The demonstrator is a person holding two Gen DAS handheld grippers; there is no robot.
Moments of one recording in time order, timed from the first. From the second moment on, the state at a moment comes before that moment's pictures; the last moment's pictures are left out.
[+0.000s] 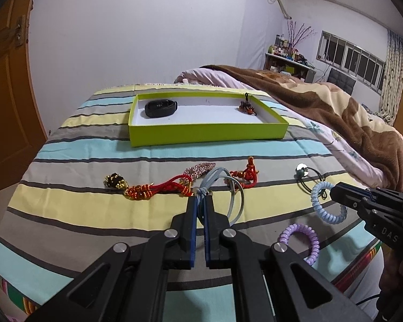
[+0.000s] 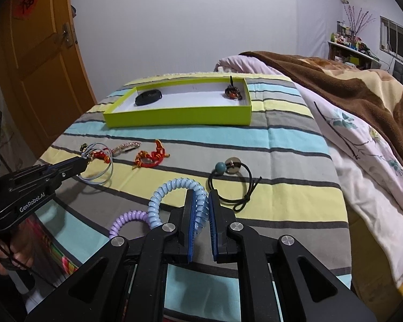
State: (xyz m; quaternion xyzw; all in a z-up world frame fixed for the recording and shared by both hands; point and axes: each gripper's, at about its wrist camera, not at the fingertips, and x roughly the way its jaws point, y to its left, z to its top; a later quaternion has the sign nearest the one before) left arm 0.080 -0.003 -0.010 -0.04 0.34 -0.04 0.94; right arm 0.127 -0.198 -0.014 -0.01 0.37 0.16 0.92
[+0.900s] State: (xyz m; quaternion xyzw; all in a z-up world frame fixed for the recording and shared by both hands) left arm 0.103 0.006 0.017 -0.04 0.31 -0.03 0.95; right arm 0.161 -0.190 0.011 -0.01 0.33 0.17 0.93
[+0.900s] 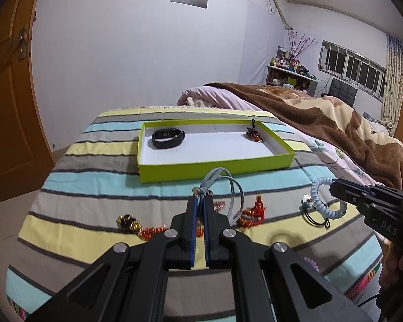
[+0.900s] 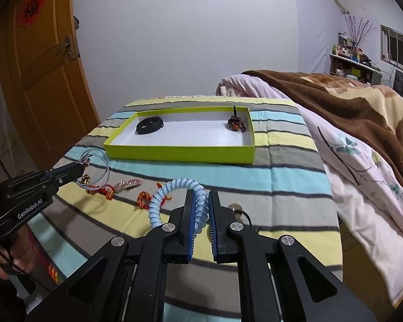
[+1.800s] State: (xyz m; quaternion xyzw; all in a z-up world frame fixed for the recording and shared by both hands) left arm 0.192 0.045 0.019 -0.04 0.30 0.01 0.95; right arm 0.267 -0.175 0.019 -0.03 0.32 0.16 0.93
